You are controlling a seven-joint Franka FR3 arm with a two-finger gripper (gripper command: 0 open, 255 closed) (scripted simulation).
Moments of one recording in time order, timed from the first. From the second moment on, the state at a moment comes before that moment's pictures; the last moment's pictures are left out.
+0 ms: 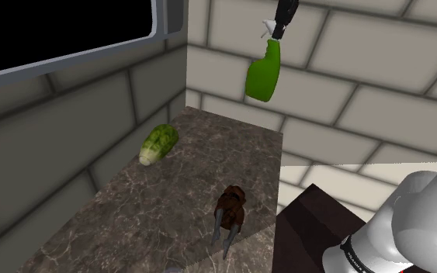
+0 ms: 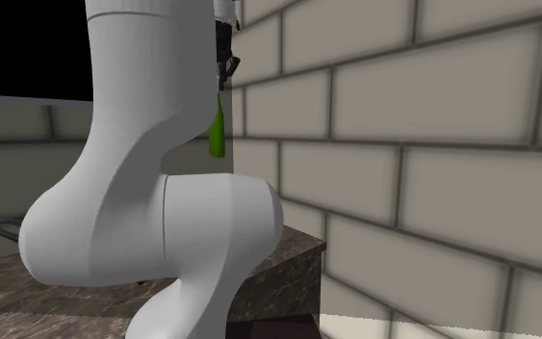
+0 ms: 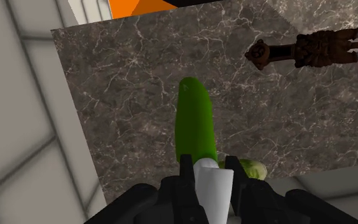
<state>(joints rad) 0.12 -0.06 -0.21 -1.36 0.07 1.35 -0.44</state>
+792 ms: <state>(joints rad) 0.26 -0.16 -0.02 -1.51 0.06 1.42 -0.12</state>
